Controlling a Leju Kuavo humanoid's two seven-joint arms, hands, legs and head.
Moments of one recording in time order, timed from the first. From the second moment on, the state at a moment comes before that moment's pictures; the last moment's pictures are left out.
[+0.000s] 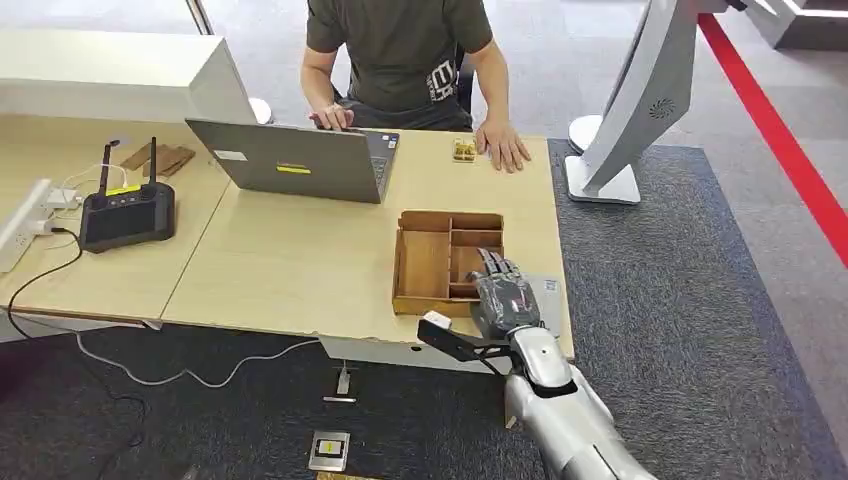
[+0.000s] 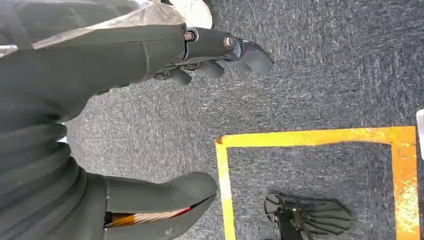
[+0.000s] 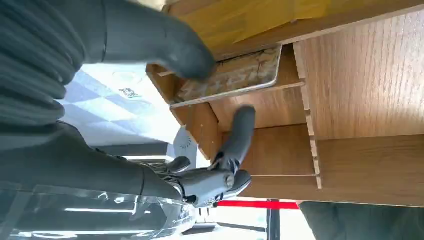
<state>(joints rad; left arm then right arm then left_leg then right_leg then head) -0.17 0.18 1.26 -0.18 -1.29 -0.28 -0.11 -0.59 0.13 0.51 -0.65 1.04 -0.32 -0.02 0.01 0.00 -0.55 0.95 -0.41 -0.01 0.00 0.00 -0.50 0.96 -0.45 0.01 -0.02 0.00</state>
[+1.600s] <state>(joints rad) -0.17 0.18 1.26 -0.18 -1.28 -0.28 -0.11 -0.65 0.15 0.49 -0.73 0.97 -0.32 -0.06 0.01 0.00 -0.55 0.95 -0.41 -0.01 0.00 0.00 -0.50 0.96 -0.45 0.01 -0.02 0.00</state>
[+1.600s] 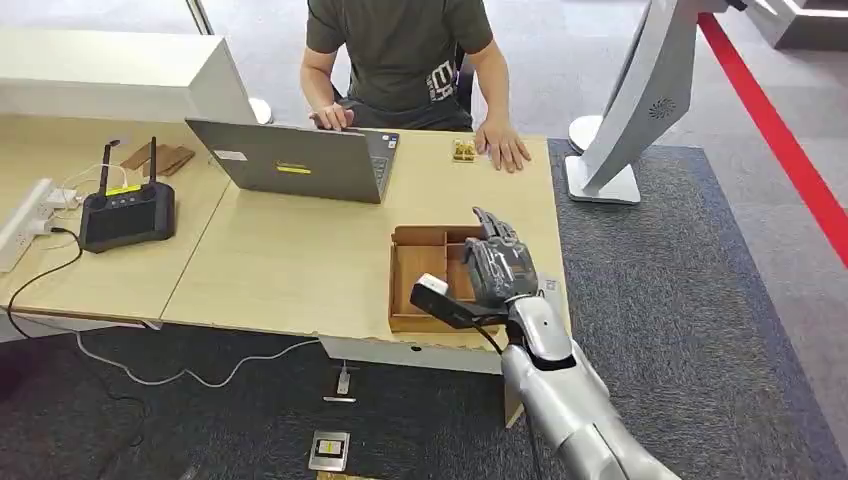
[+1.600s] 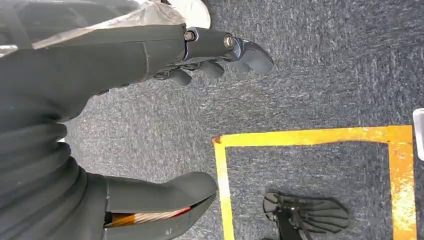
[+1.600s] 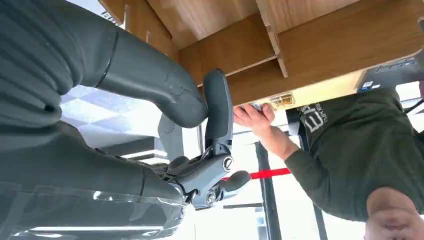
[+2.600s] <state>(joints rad) -0.16 0.18 1.26 -0.18 -1.25 -0.26 -0.09 -0.46 -0.02 0.38 -1.46 0.64 0.14 -0.07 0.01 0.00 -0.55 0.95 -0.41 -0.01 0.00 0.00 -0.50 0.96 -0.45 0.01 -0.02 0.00</state>
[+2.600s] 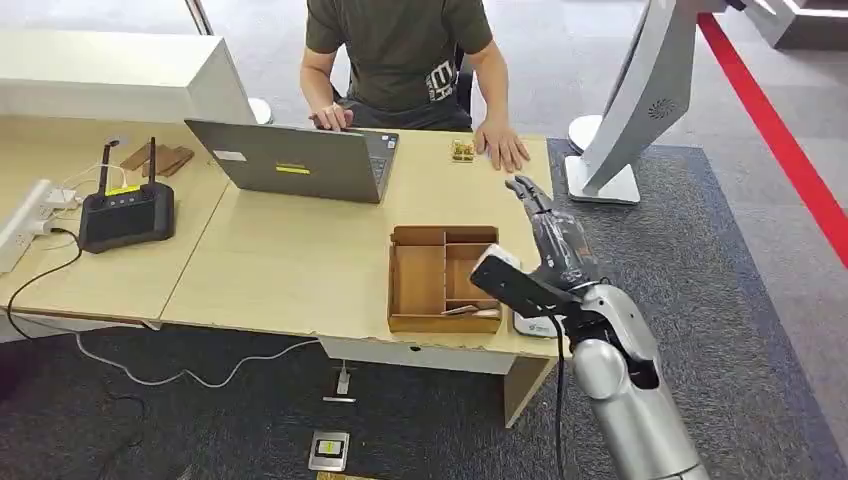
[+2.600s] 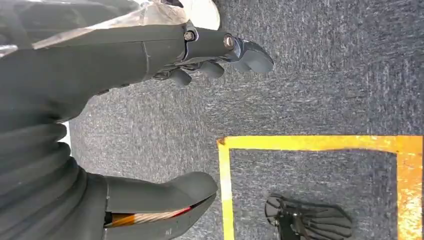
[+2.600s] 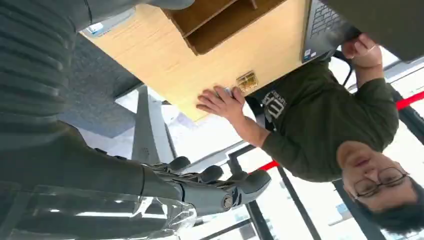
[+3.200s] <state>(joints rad) -0.16 0.18 1.26 -0.18 -1.25 -0.26 -0.10 -0.35 -0.02 0.50 -1.68 0.92 0.23 -0.11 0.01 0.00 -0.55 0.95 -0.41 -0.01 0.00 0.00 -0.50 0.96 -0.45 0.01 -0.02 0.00</state>
